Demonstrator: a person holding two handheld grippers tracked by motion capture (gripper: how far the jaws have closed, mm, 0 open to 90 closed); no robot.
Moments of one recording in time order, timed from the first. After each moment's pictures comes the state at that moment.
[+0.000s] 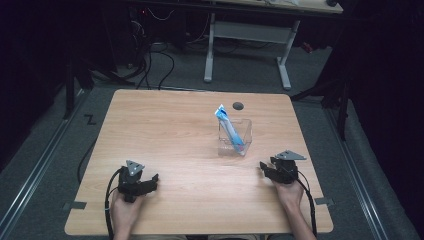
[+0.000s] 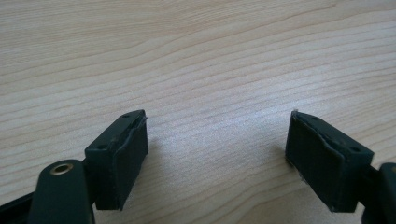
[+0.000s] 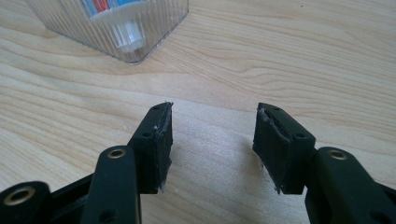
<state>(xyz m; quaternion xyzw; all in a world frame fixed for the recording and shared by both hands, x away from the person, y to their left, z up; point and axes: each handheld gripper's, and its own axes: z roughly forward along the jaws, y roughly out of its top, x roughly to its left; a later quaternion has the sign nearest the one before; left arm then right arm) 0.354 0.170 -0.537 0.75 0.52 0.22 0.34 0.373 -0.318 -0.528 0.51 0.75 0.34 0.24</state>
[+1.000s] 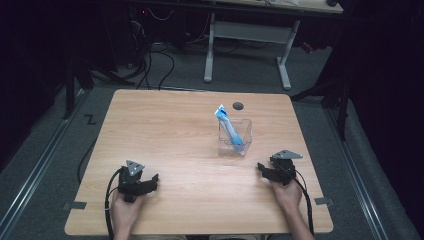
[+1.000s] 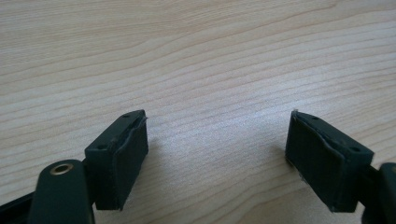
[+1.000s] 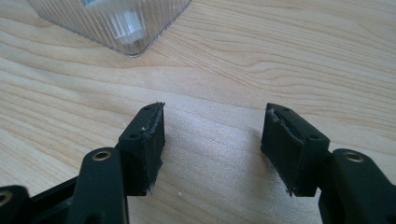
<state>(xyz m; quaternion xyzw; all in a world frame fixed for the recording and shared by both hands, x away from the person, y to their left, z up) 0.354 0.170 -0.537 0.75 0.52 0.22 0.34 0.378 -0.313 -0.531 0.51 0.76 0.32 0.23</state>
